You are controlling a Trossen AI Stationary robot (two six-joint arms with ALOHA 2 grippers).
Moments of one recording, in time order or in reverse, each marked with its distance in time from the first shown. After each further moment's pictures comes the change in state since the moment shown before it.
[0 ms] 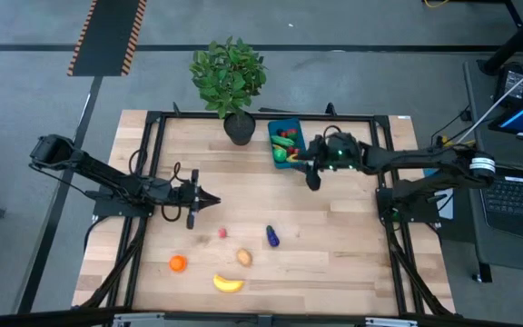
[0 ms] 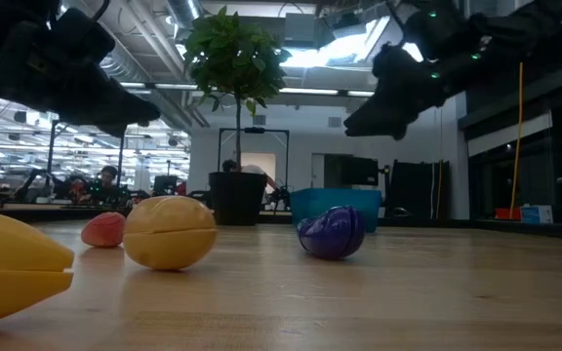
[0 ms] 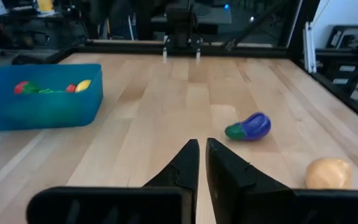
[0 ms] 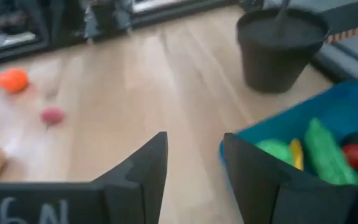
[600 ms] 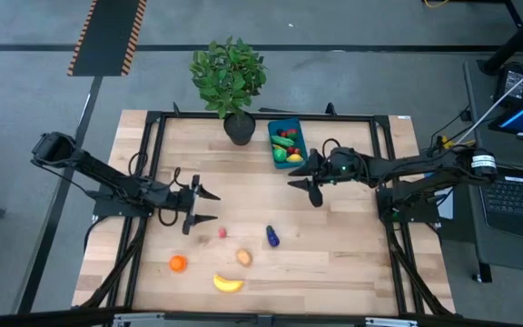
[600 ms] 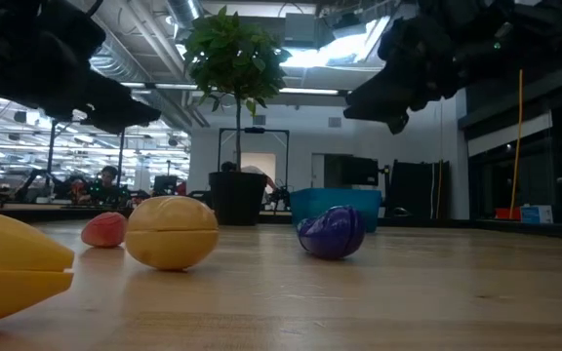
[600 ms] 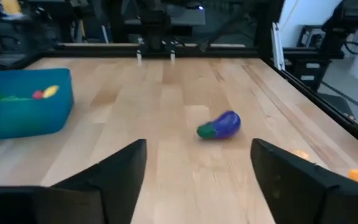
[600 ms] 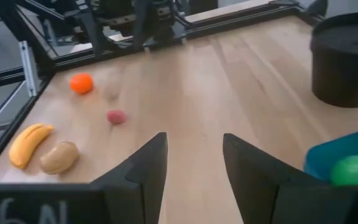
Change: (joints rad) left arm -0.064 0.000 0.000 0.005 0.026 0.007; right arm 0.170 -0.019 -0.060 0.130 0.000 0.079
